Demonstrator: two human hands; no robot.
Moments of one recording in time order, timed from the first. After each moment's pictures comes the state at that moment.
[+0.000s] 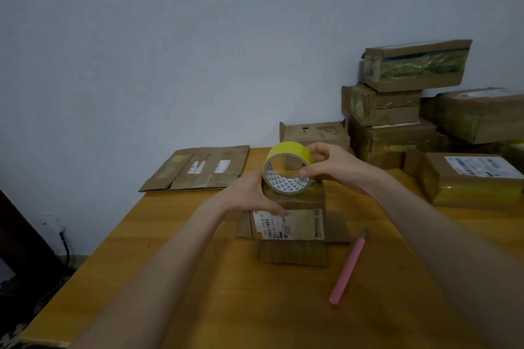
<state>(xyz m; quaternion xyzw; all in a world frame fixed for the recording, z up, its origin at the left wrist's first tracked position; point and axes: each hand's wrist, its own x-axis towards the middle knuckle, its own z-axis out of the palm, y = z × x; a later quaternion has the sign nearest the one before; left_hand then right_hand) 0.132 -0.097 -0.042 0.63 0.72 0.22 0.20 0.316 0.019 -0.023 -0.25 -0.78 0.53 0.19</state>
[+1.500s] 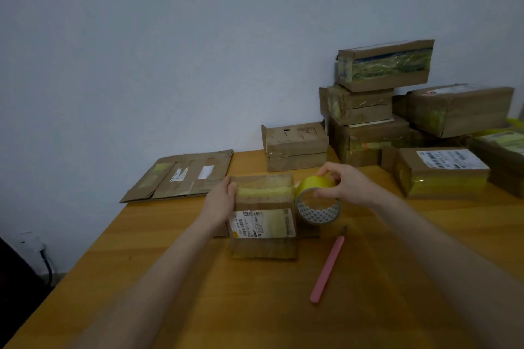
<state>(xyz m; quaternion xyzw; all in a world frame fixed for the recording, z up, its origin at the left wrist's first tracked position) 0.129 -0.100 -0.072 0.45 0.81 0.34 0.15 0.371 0.045 -0.069 -0.34 -0.84 0.37 0.19</state>
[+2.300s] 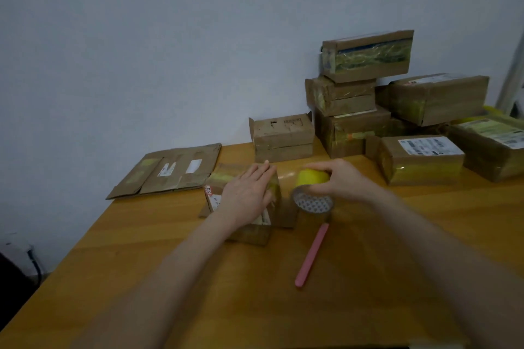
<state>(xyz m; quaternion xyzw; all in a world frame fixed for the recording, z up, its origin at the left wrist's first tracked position) 0.190 -0.077 -0.073 0.69 0.72 0.02 -0.10 0.387 0.042 -0.081 -0.35 -0.86 0.32 0.20</state>
